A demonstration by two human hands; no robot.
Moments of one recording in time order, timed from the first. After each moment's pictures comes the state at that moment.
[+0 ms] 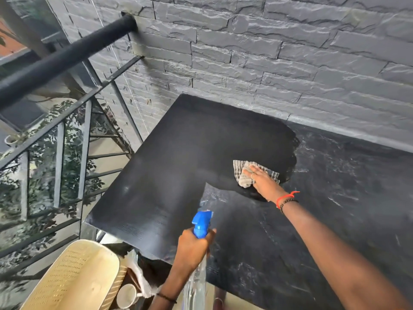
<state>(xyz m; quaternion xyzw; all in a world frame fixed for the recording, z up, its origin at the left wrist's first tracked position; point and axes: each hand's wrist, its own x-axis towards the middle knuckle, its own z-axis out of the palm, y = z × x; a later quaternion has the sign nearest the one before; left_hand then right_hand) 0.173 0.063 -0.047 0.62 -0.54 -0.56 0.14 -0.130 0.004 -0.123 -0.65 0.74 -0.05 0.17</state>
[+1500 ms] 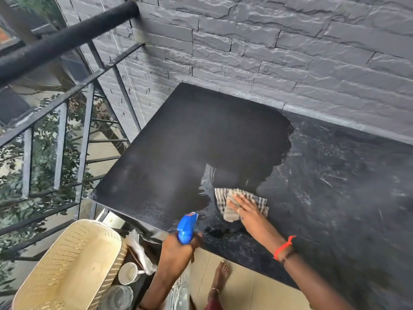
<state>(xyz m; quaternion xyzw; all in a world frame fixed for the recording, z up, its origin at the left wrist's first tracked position) 0.243 0.117 -0.054 0.63 -0.54 -0.55 0.14 -0.014 0.146 -0.149 -0.70 0.69 -0.10 0.16</state>
